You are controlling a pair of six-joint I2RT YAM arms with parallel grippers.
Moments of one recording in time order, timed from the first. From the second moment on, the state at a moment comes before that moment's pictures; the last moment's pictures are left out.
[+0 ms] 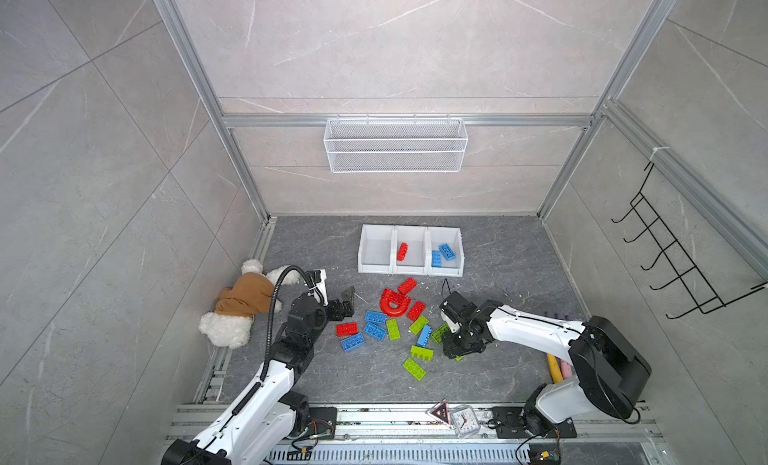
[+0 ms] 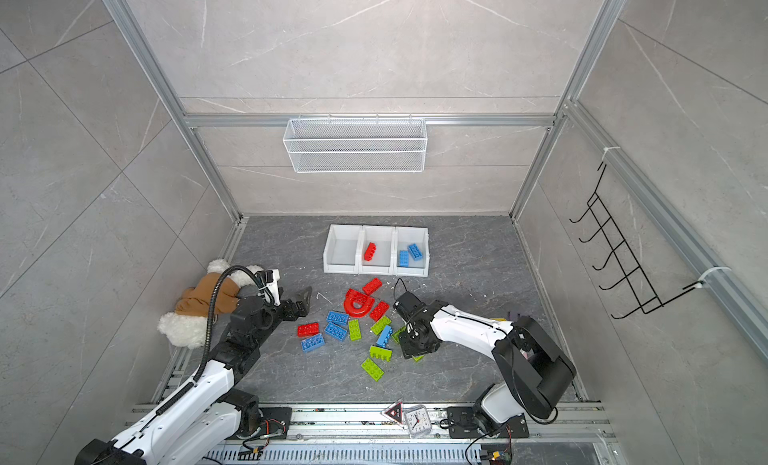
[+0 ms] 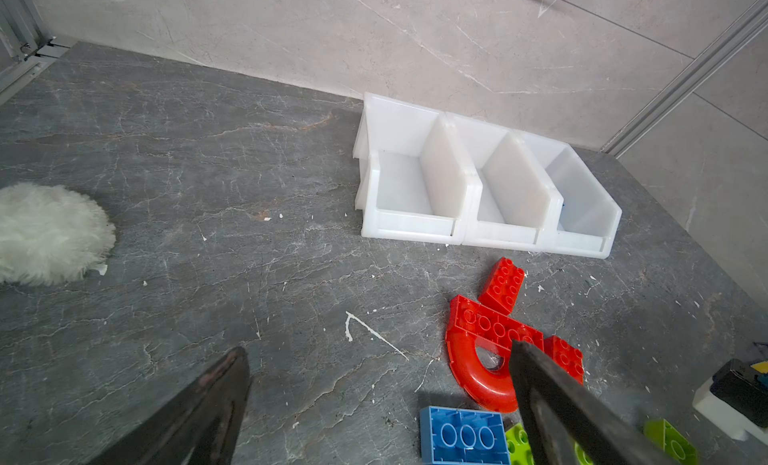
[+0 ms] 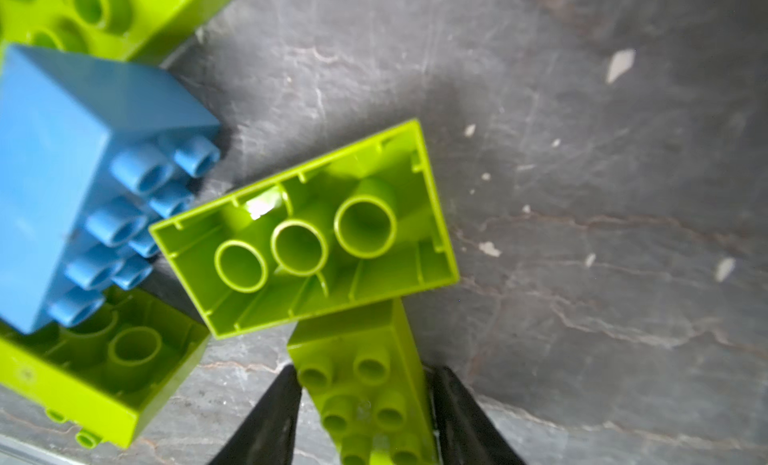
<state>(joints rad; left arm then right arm) -0.33 0.83 0.35 0.15 0.00 -0.30 0.72 1.51 0.78 -0.69 -0.09 0.44</state>
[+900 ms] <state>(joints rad) -0.33 0.81 0.35 0.13 -0.02 -0.30 0.72 1.50 1.10 -0.70 -0.06 0.41</state>
